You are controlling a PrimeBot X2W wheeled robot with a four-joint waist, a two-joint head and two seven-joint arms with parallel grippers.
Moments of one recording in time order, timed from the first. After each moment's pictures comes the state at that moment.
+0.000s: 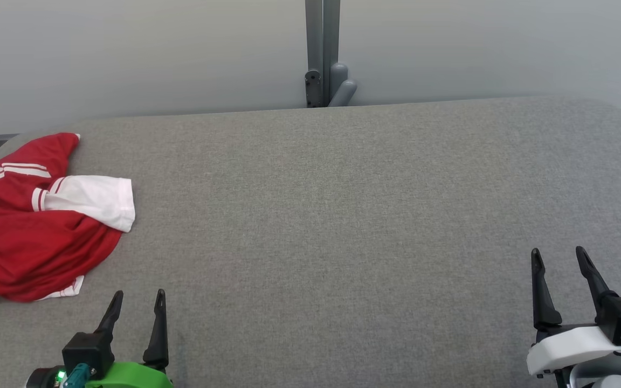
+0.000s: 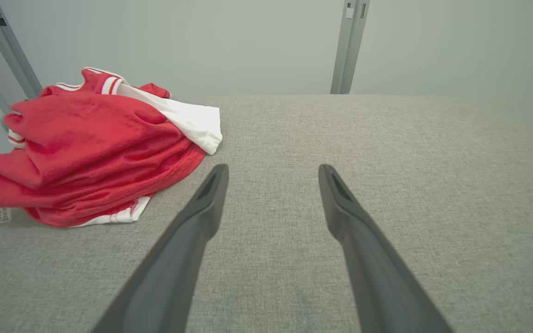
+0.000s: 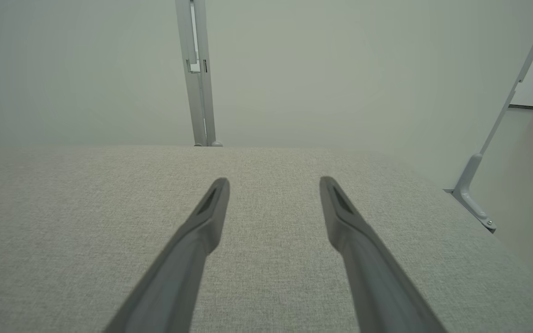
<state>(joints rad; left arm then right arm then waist) -0.01 0.09 0.01 0.36 -0.14 -0.13 -0.26 0.03 -0.05 -0.15 0.14 0.01 0.13 -0.26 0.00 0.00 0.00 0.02</state>
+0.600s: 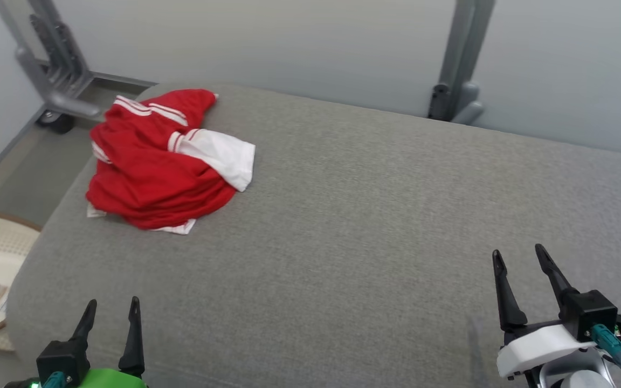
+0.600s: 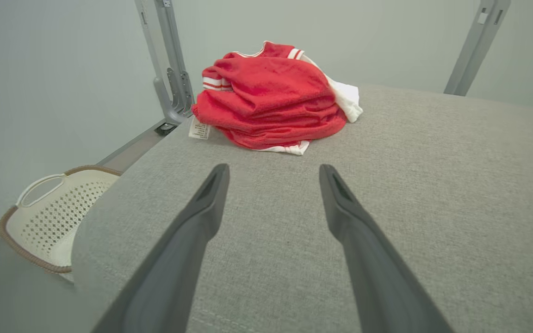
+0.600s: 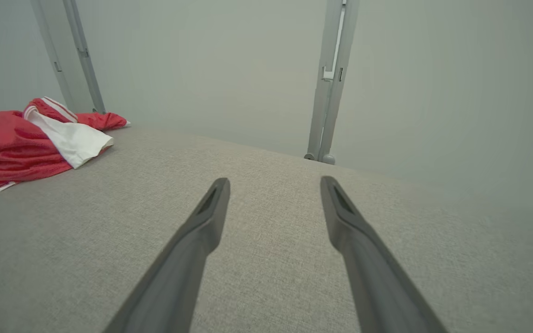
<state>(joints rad) 0.00 0.12 0.05 0.37 -0.14 -0.13 -0.26 0.02 -0.05 -0.06 0.16 0.01 0.13 -0.26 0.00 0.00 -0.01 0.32</state>
